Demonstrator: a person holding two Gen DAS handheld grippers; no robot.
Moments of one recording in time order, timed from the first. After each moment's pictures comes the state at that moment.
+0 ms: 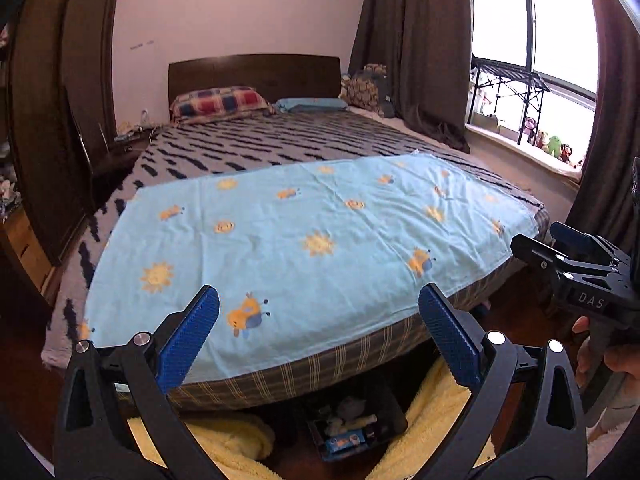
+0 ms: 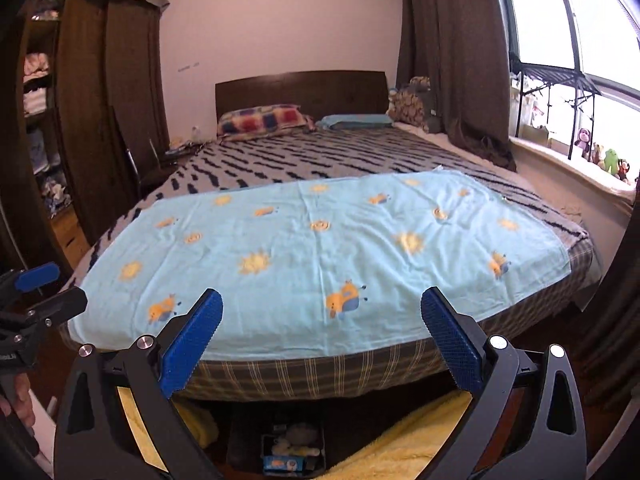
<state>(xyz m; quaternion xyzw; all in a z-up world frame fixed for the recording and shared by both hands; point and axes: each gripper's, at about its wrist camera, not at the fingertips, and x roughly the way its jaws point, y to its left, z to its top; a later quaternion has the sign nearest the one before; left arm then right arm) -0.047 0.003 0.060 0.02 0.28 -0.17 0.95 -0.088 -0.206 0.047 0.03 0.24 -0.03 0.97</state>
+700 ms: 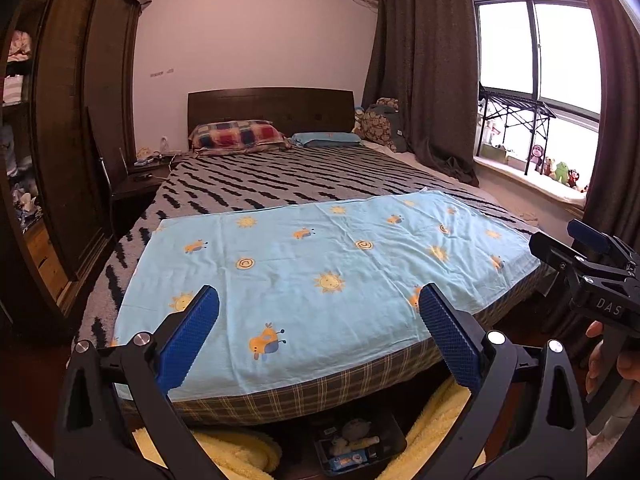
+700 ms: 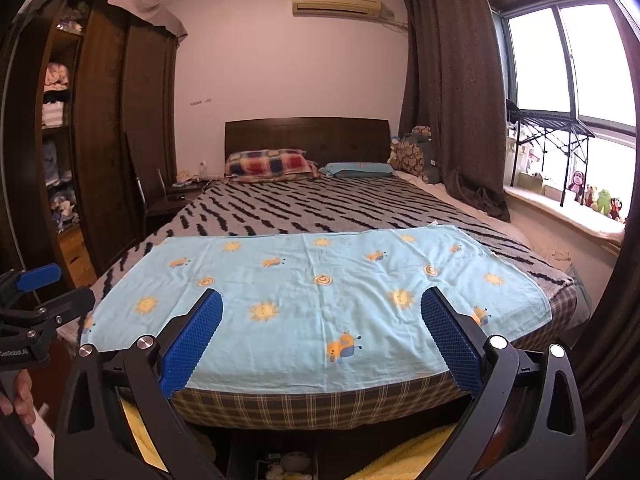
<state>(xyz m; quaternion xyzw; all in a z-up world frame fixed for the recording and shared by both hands) -0.076 0.015 0.104 0.01 0.23 -0.14 0.96 -0.122 -0.194 0.101 0.01 0.18 -0.03 0.98</state>
